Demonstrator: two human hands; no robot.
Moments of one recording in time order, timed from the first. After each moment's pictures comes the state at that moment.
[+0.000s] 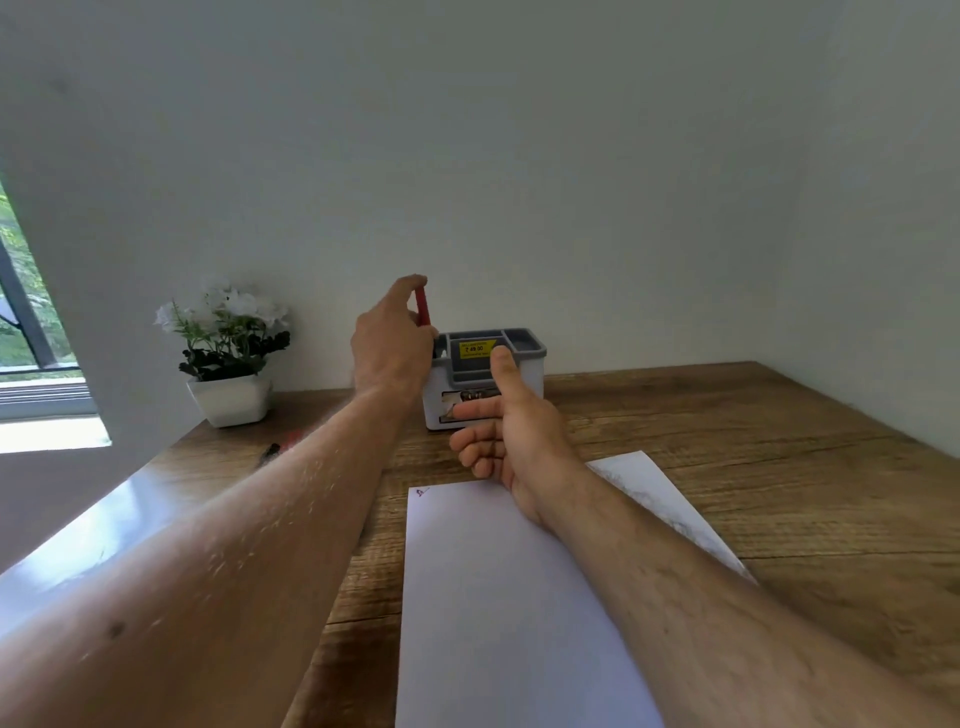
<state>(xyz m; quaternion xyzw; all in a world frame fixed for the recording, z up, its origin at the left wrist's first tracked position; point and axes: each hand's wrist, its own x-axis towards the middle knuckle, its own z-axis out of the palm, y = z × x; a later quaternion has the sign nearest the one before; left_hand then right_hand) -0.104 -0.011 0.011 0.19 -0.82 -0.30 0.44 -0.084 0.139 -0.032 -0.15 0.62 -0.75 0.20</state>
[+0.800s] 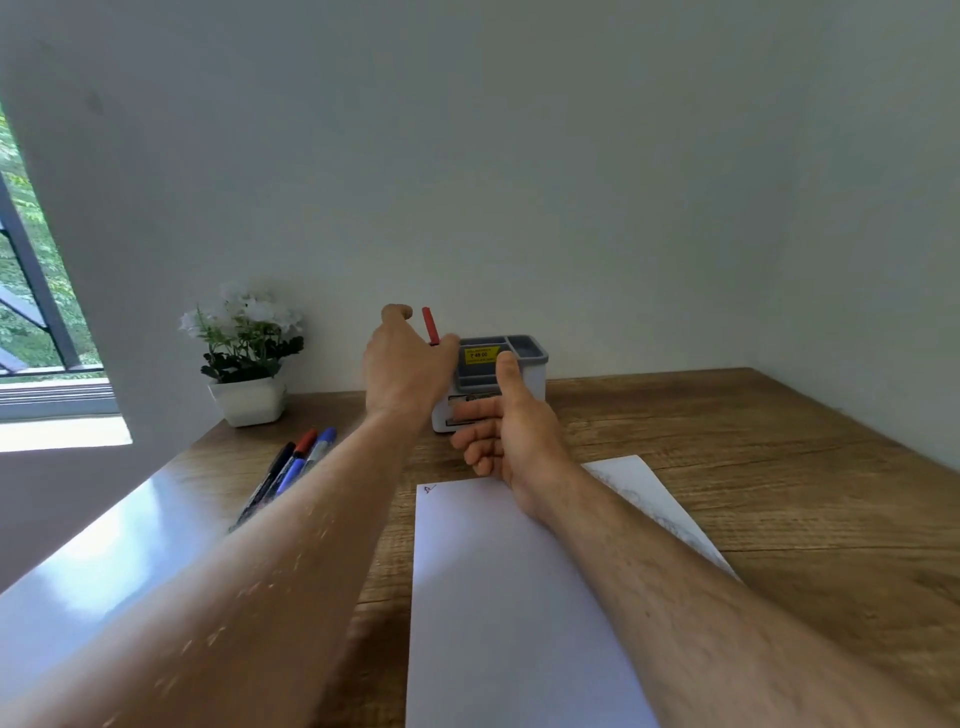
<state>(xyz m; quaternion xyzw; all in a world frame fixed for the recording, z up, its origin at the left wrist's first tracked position) -0.070 0.023 0.014 0.25 -0.81 -0.32 0.42 -0.077 0.140 -0.028 -0.16 0.62 -0.74 0.19</state>
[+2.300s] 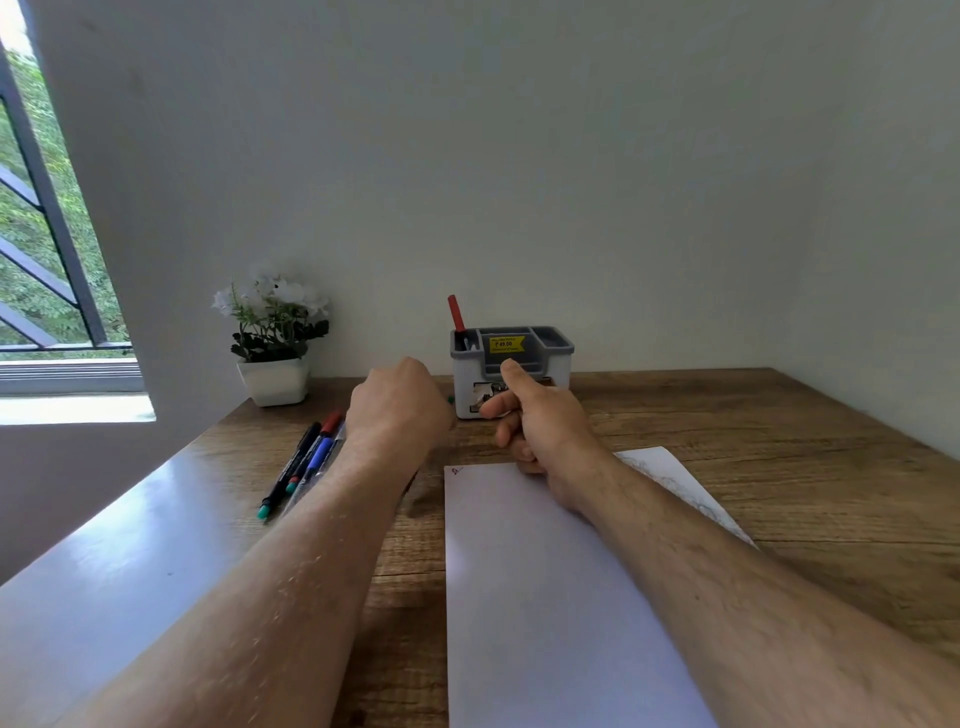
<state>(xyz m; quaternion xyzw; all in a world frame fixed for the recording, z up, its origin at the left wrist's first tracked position) -0.015 0.022 0.002 0.35 -0.90 -0.15 0.20 -0.073 0.140 -0.029 -0.19 0.70 -0.68 0.14</state>
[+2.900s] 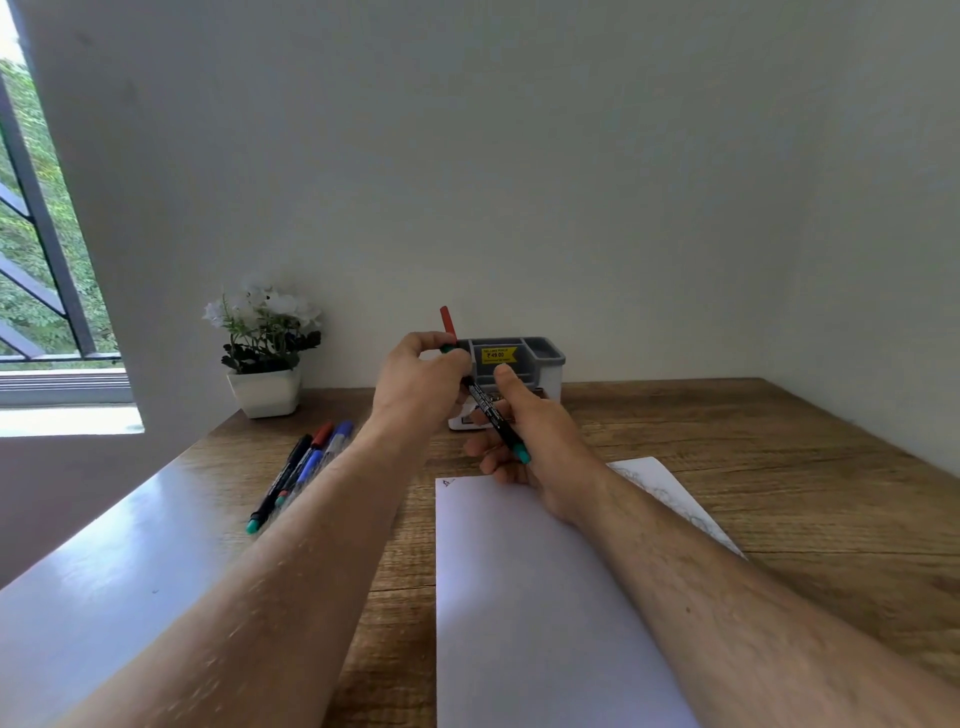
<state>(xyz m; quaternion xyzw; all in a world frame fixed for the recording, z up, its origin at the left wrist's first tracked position) -0.023 0.037 0.012 0.20 -0.69 -0.62 0.32 -0.072 0.145 -0.029 -0.21 0.66 -0.70 0.19</state>
